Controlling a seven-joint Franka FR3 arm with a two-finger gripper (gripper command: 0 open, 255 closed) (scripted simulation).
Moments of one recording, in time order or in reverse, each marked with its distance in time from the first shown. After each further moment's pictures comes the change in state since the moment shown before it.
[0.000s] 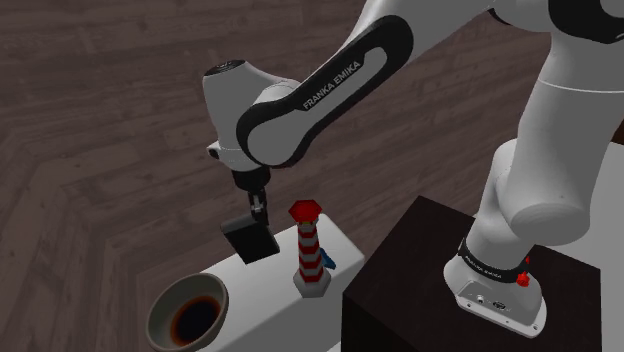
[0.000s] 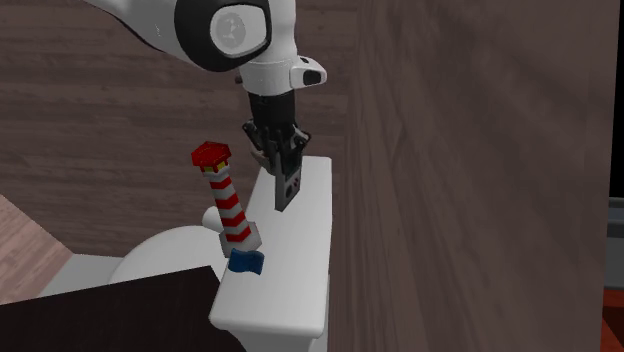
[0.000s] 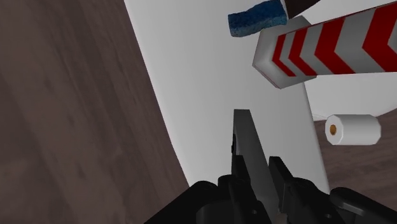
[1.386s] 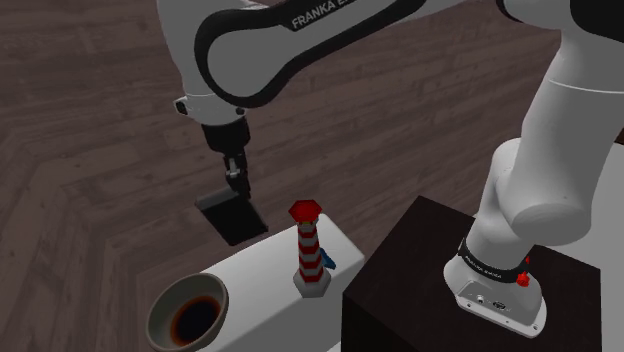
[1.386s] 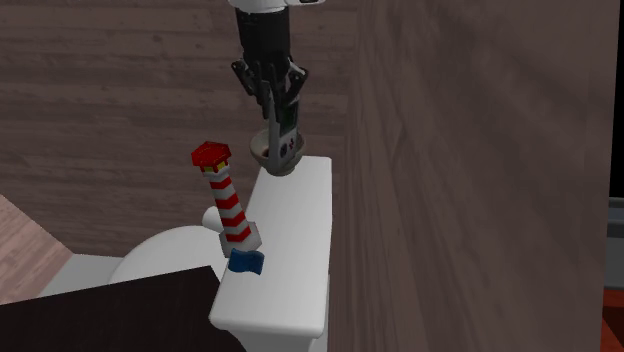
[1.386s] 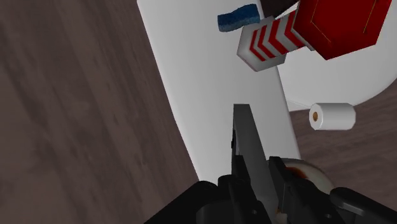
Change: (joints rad) arm 0.016 -0.038 0.019 0.230 0.015 -0.267 0.026
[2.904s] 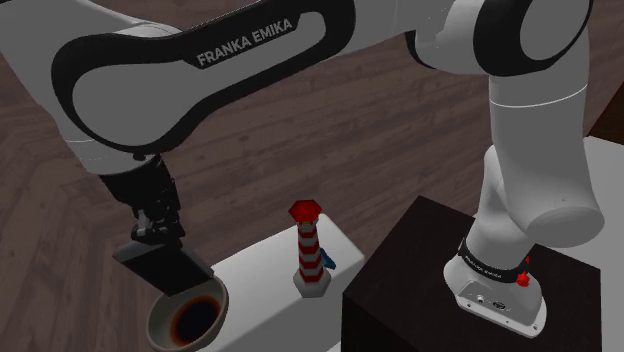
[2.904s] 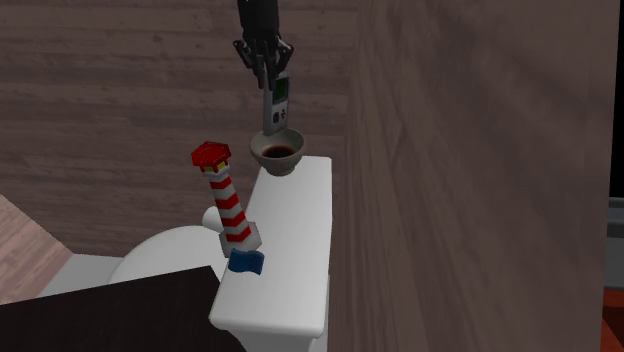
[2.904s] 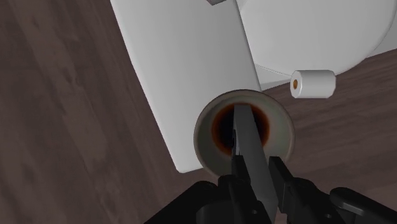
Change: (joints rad) arm 0.177 0.365 0.079 0.443 -0.148 -0.109 0.268
